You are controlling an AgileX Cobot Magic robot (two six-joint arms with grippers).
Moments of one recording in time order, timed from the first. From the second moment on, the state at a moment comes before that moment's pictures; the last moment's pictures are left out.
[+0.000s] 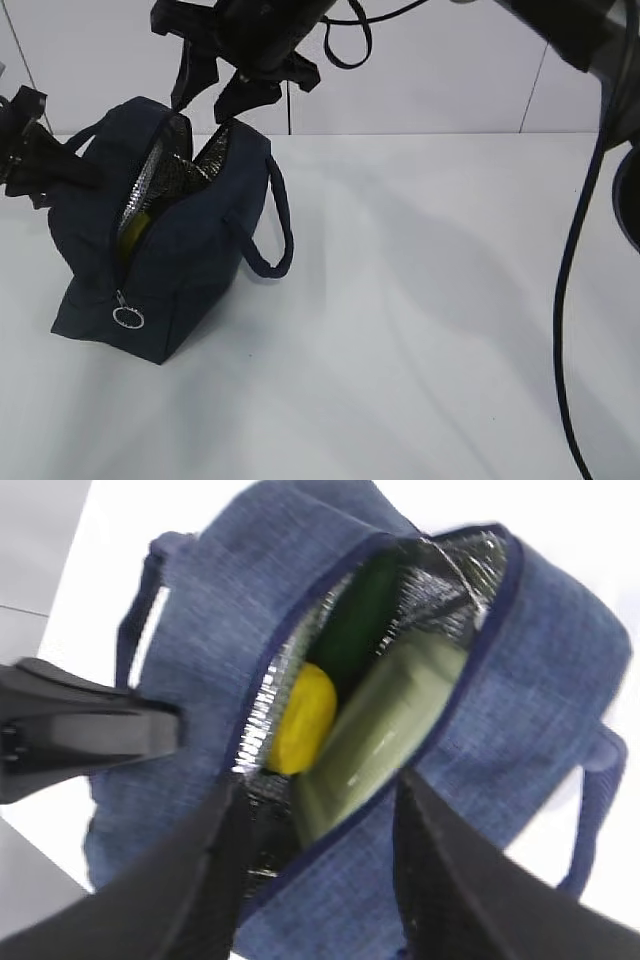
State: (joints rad) left arm 0.15 1.83 -1.20 -1.09 1.04 0.69; right arm 0.50 2.35 -2.50 0.49 1.25 0.16
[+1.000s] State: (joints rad) left arm 0.15 1.83 -1.20 -1.09 1.05 0.69; right arm 0.53 2.21 -2.33 0.31 1.25 0.27
